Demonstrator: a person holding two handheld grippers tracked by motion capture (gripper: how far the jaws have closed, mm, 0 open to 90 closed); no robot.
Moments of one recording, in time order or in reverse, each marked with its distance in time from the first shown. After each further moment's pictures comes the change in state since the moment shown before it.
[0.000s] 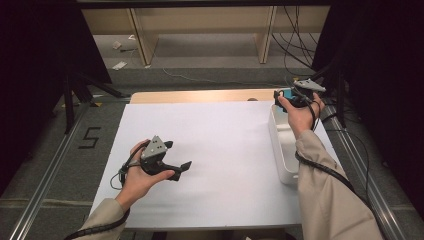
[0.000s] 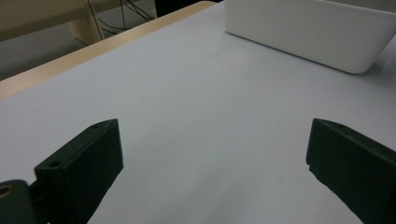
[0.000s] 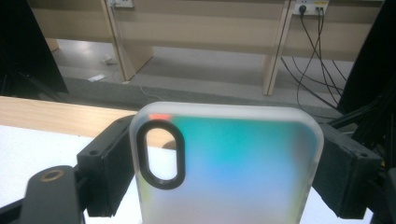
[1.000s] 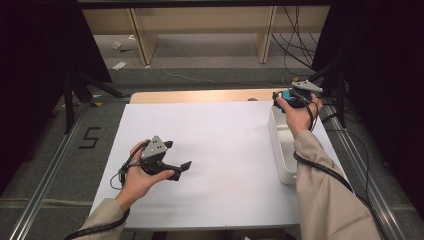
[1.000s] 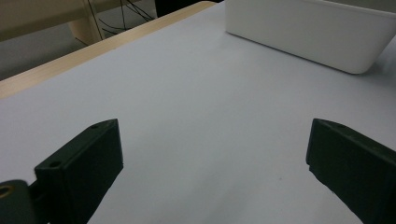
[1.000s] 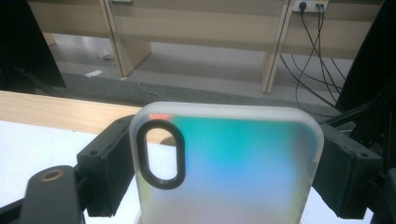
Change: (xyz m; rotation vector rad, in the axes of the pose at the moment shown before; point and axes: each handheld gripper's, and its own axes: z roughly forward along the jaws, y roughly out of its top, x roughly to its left) left arm 0.000 0.000 0.000 0.000 0.001 -0.001; right arm 0.001 -0.005 0.007 0.013 -0.006 -0.011
